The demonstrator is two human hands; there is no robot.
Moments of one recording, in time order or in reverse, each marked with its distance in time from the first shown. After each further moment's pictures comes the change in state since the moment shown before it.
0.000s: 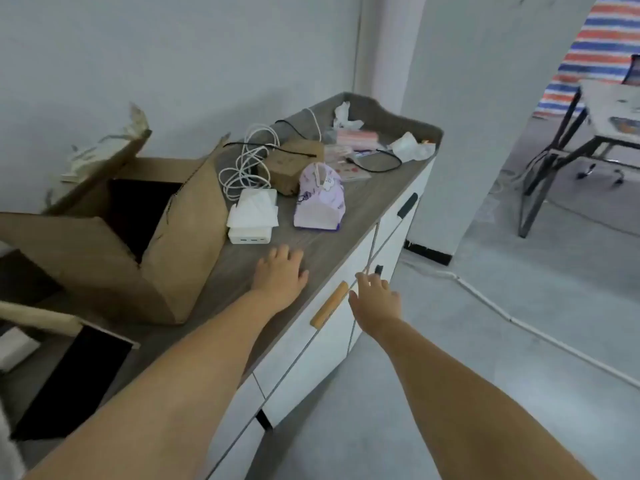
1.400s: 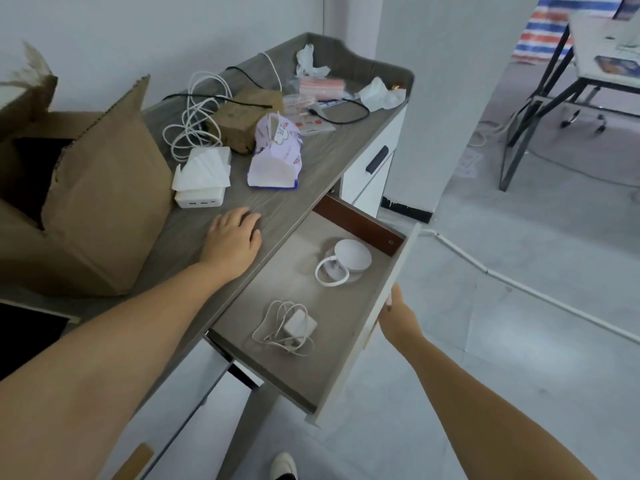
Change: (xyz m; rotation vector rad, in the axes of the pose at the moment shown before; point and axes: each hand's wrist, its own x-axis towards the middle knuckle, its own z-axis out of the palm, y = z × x) left_hand 0.002 -0.010 0.025 -0.016 0.089 0.036; right_hand -0.059 0.113 0.039 0.691 -0.179 0.431
